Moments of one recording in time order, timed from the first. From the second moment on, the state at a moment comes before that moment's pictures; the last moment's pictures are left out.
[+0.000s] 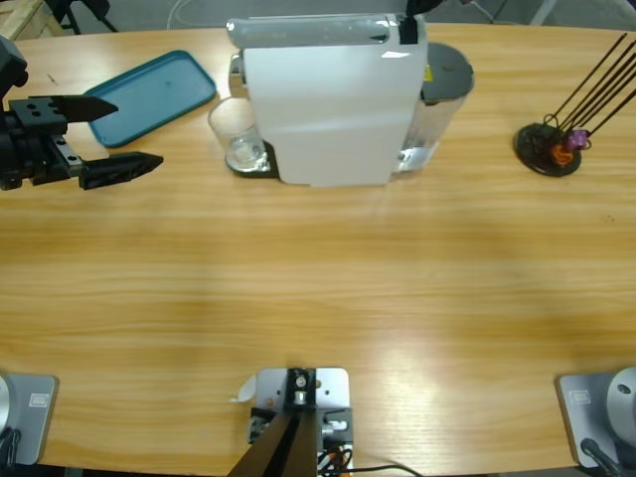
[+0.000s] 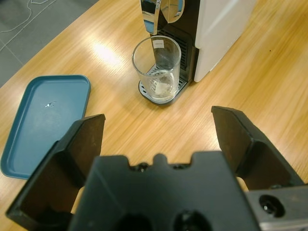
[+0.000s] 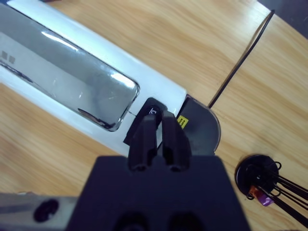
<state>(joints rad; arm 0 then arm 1) -0.65 1.28 -0.57 -0.13 -0.16 0.26 0.63 1.84 -1.85 0.95 -0.05 0.06</state>
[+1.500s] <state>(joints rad) -0.64 1.28 -0.57 -0.13 -0.16 0.26 0.65 1.79 -1.86 1.00 -0.02 0.12</state>
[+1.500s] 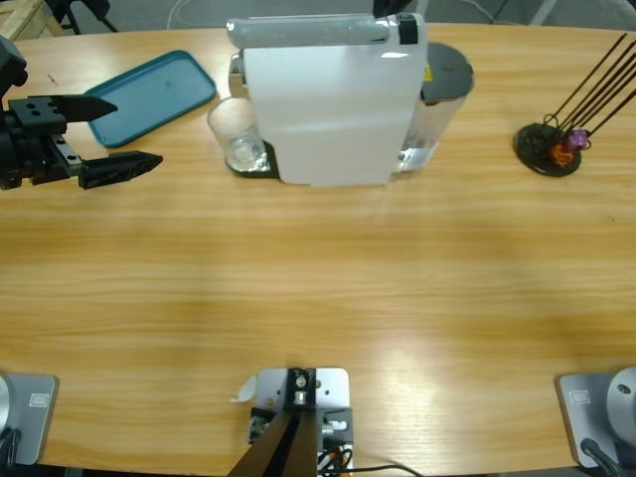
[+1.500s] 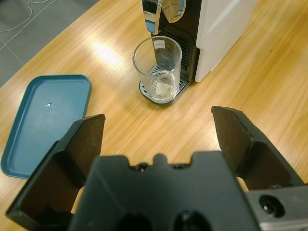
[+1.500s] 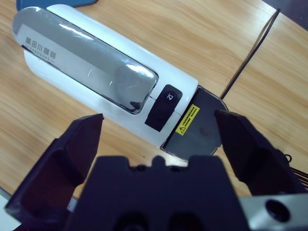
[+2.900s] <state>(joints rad) -0.63 1.15 -0.56 -0.05 -0.16 0.23 0.77 0.99 -0.90 0.60 -0.05 0.13</state>
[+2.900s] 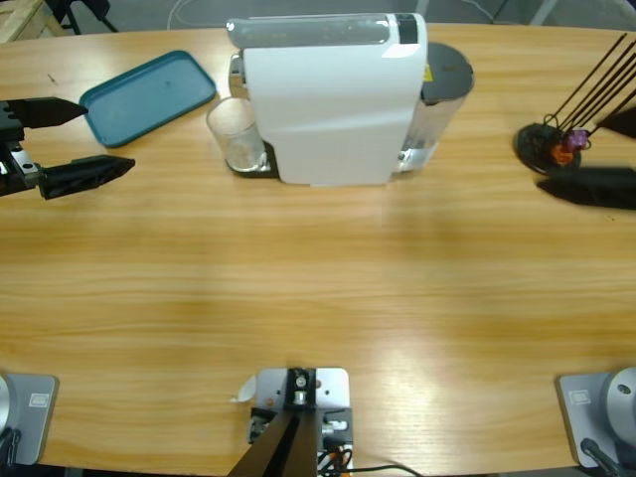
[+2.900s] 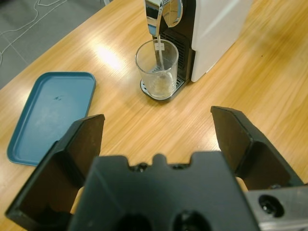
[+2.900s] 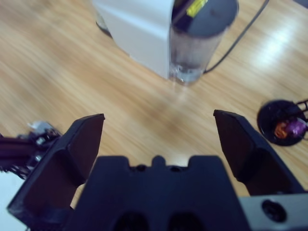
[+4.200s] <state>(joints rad) -0.63 1.11 -0.53 -0.09 -0.21 0.16 0.65 0.95 -0.75 0.43 0.06 0.01</state>
